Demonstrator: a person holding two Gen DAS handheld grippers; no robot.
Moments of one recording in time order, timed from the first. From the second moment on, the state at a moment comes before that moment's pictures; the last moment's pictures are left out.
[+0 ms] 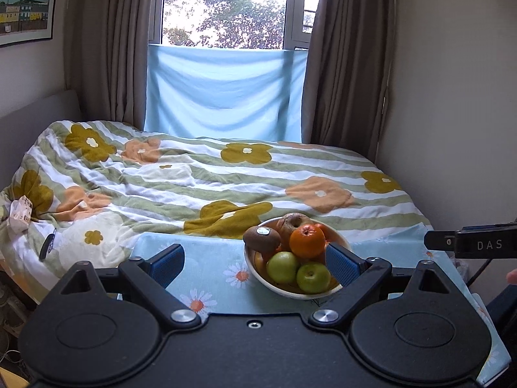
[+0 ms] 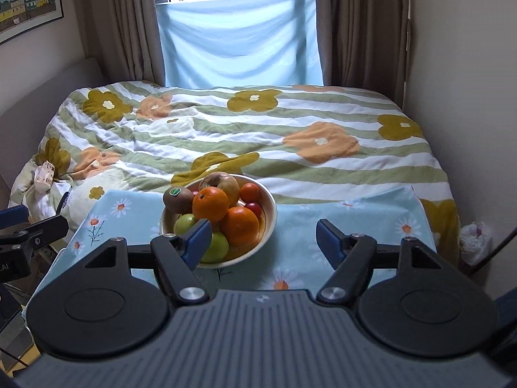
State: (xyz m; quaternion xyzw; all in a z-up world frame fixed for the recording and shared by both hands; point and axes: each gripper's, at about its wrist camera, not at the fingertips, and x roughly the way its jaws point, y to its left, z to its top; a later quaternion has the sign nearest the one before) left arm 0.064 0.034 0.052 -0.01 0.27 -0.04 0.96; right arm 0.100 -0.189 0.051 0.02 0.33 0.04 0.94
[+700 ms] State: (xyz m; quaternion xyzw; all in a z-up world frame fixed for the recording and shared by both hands) left arm -0.016 0.037 0.042 0.02 0.28 -0.04 0.96; right arm -0.022 -0.181 0.041 0.01 0.33 -0.03 0.94
